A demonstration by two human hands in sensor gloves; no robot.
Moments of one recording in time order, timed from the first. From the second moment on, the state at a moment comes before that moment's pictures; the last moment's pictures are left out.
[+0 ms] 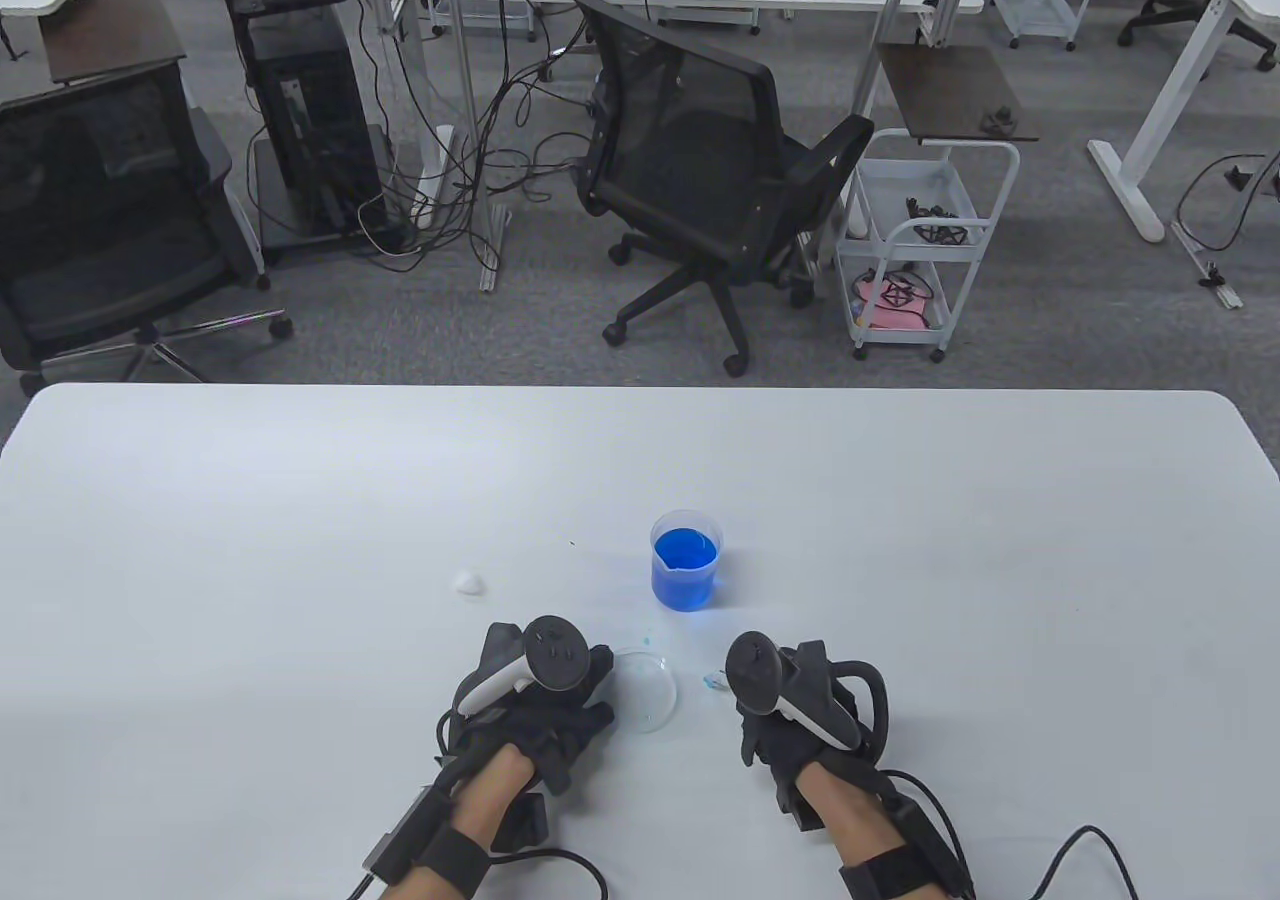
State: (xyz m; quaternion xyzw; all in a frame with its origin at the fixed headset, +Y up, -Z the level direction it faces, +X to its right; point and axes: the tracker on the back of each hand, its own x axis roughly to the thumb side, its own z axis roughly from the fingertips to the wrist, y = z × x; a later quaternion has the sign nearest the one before) left_hand -0.151 -0.797 -0.415 -0.30 -0.16 0.17 0.93; right_hand 0.102 -0.755 -0.391 0.05 -0.02 1.00 0.07
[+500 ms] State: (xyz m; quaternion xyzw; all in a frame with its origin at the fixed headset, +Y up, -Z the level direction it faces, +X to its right) left_hand -0.153 -0.796 -0.415 -0.30 -0.16 0.17 0.93; right_hand 0.105 -0.769 -0.397 0.06 0.05 1.00 0.06
